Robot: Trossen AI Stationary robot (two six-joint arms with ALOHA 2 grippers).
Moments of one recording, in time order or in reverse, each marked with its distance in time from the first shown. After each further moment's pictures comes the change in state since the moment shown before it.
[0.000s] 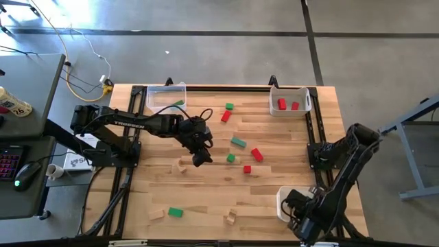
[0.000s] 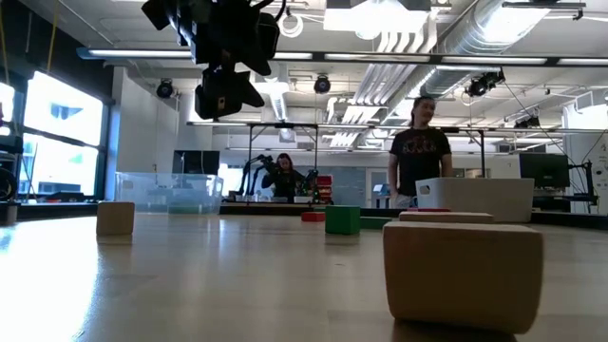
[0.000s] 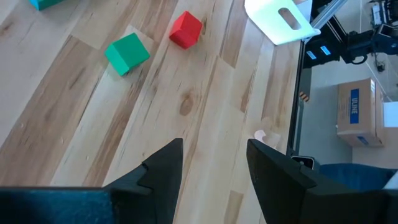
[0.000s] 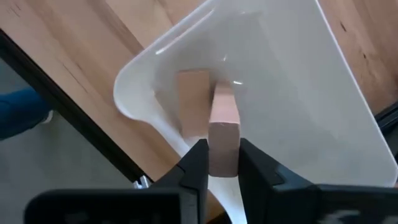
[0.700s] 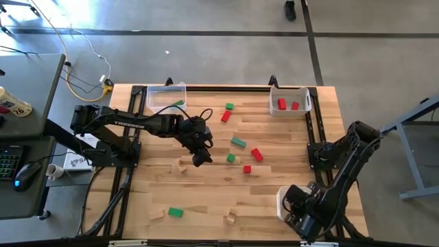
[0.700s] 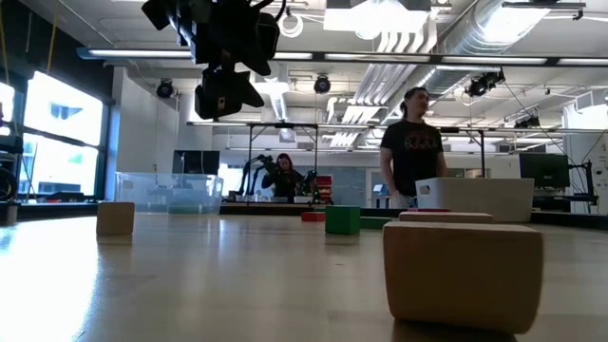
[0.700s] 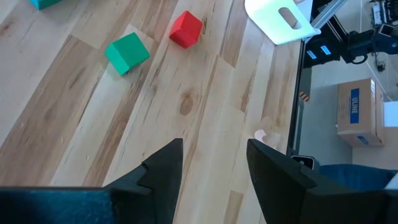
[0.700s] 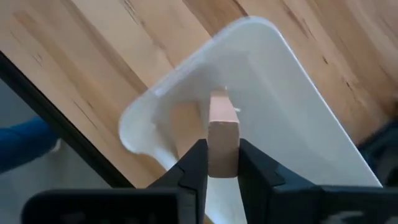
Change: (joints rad) left arm -0.001 0.000 0.000 -0.002 0.001 0.001; right arm -0.006 -0.032 0.000 -0.030 0.107 0.033
